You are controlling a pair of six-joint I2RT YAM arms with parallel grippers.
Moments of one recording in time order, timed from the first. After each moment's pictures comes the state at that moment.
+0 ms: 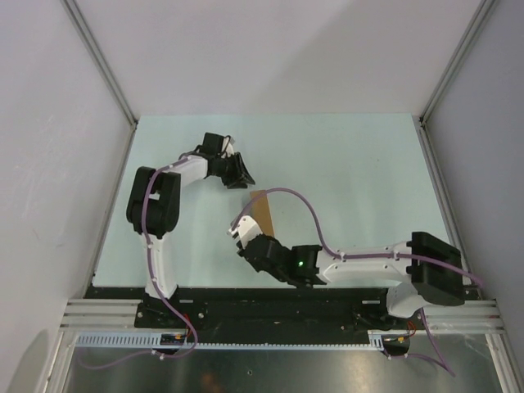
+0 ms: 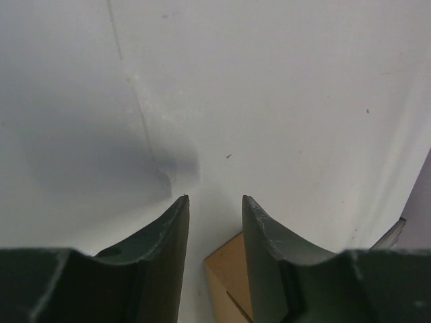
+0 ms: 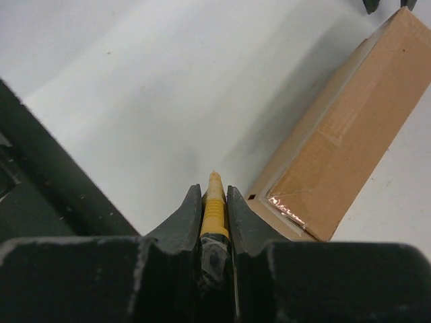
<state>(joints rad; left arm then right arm) -0.25 2.08 1.40 -0.30 0.48 -0.56 1.36 1.51 0.98 -0.08 0.47 0.24</state>
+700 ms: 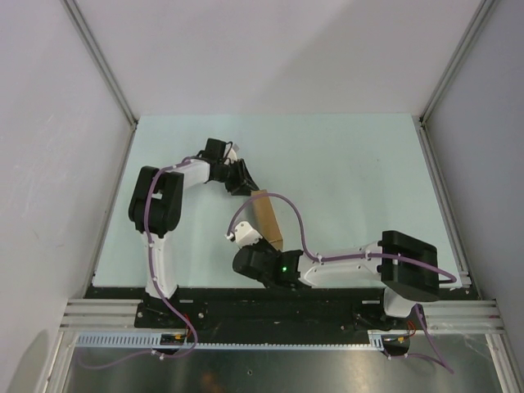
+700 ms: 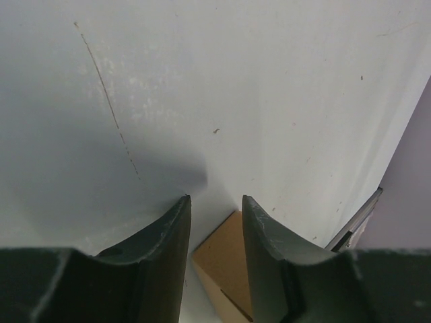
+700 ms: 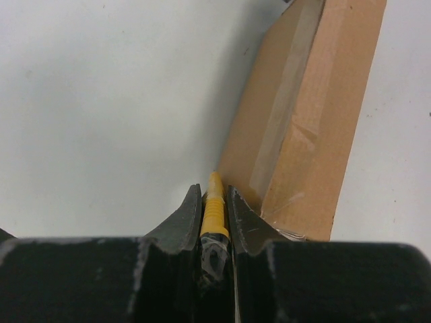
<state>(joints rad) -0.26 2.10 1.36 -0.28 0.59 -0.59 1.40 1.68 1.03 -0.15 0.77 0.28</state>
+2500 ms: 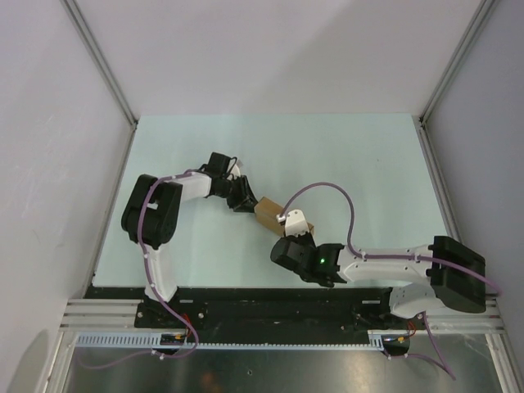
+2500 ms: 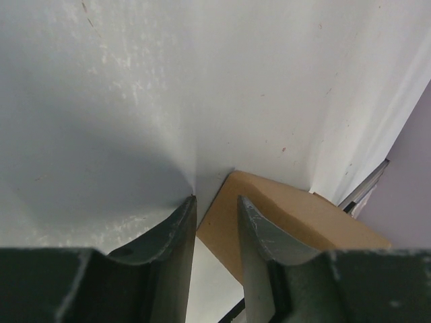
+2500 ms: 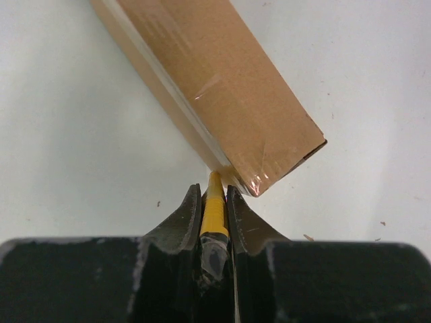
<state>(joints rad) -0.33 1.96 1.14 -0.25 0.59 -0.63 1.27 1.39 0.79 -0.36 0.80 0.60</state>
